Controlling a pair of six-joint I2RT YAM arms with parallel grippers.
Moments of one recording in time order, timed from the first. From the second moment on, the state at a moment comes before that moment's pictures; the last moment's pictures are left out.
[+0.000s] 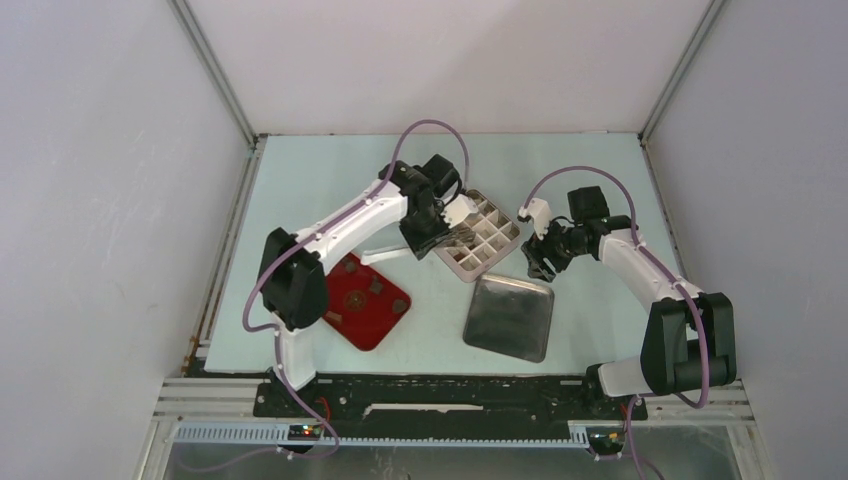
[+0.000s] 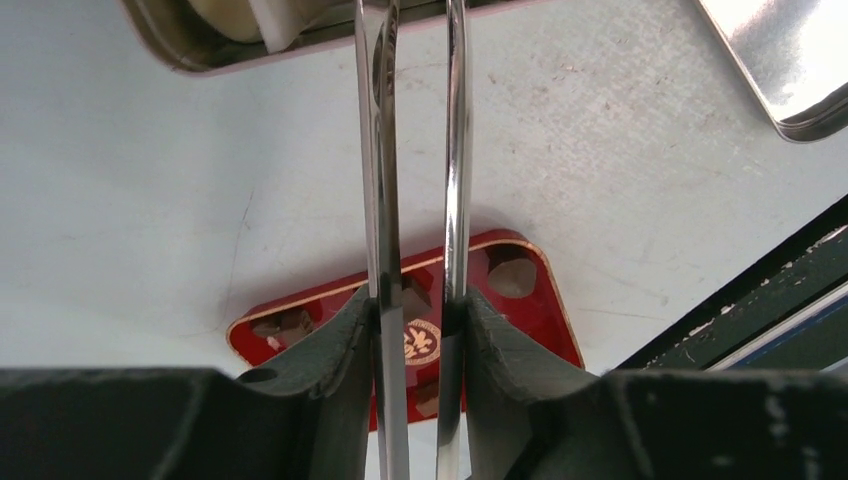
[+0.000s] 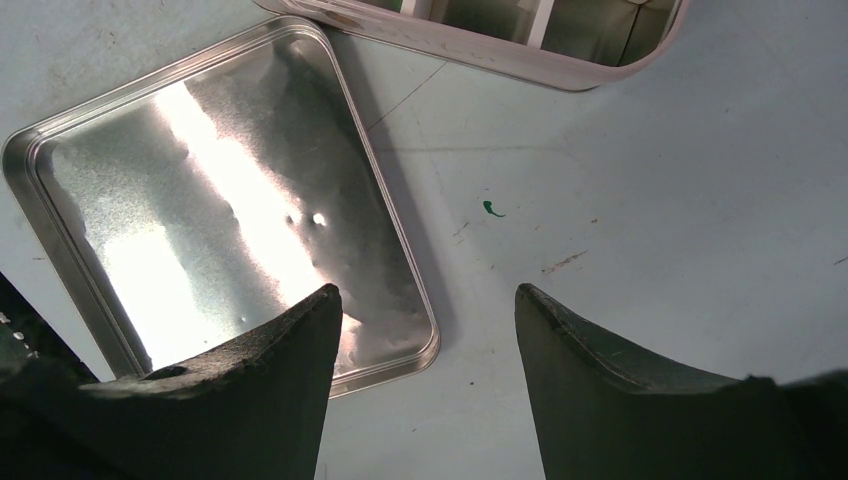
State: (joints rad) left arm -0.72 1.93 1.76 -1.17 0.06 0.36; right arm 0.14 1.41 0.93 -0.63 -0.51 -0.67
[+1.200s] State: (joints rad) left arm -0.45 0.89 0.80 -1.35 -0.38 1.08; right arm 0.23 1.41 0.93 -0.65 -0.51 -0.69
